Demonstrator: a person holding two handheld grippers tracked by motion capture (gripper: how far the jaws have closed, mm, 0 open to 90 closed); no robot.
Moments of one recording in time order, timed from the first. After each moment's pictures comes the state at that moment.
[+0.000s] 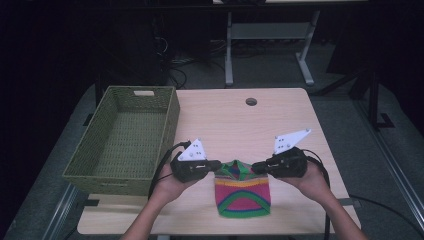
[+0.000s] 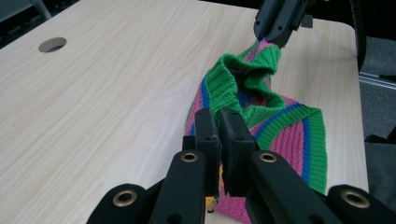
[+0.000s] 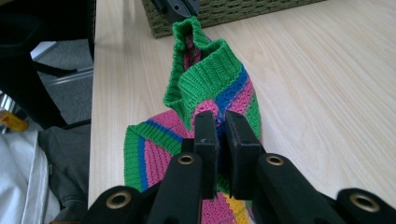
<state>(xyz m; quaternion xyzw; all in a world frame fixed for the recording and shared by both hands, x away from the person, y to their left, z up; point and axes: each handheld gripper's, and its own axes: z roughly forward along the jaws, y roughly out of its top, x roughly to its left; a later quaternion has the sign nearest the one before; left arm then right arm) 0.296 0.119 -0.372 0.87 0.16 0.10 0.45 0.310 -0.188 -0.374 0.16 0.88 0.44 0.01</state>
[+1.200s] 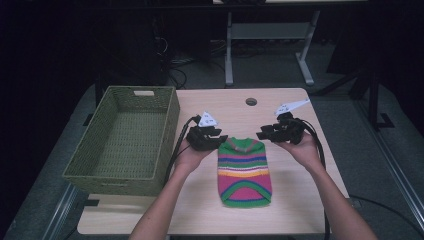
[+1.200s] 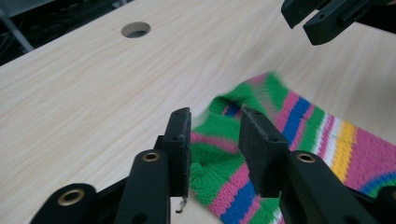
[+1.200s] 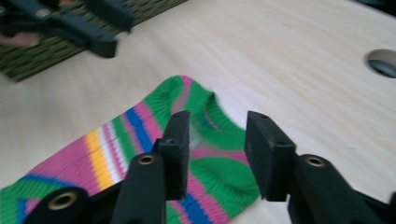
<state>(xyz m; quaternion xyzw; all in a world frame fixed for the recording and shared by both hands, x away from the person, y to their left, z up) 0.389 0.087 -0.394 0.84 0.30 0.14 0.43 0.412 -0.211 -0.385 0.32 0.85 0.42 0.07</state>
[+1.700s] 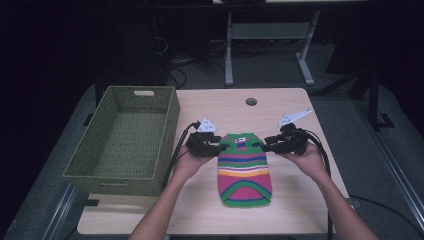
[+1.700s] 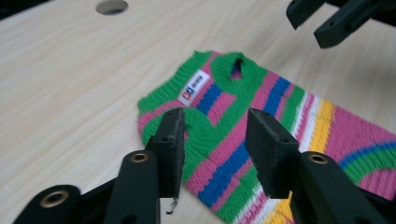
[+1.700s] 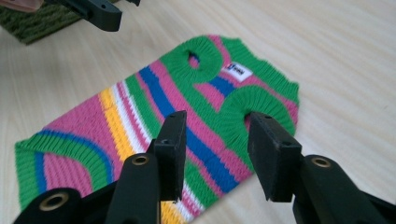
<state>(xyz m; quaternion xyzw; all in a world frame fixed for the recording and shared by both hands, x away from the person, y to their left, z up) 0.377 0.088 -0.409 0.86 0.28 0.11 0.42 0.391 -0.220 -0.405 0.31 0.86 0.39 0.04</state>
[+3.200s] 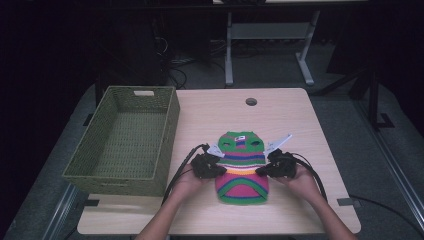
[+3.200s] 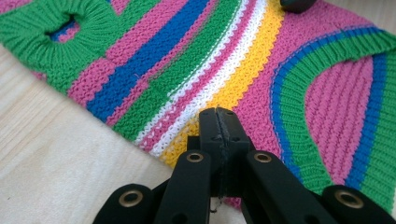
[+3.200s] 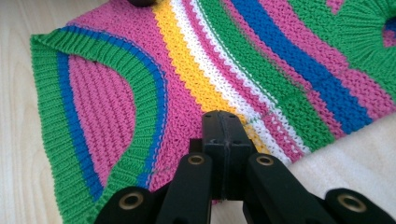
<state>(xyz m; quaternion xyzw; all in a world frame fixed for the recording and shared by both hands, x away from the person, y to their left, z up) 0.349 0.080 -0.458 0.91 0.24 0.03 0.33 0.350 -0.189 -0.456 0.28 0.91 0.32 -0.01</state>
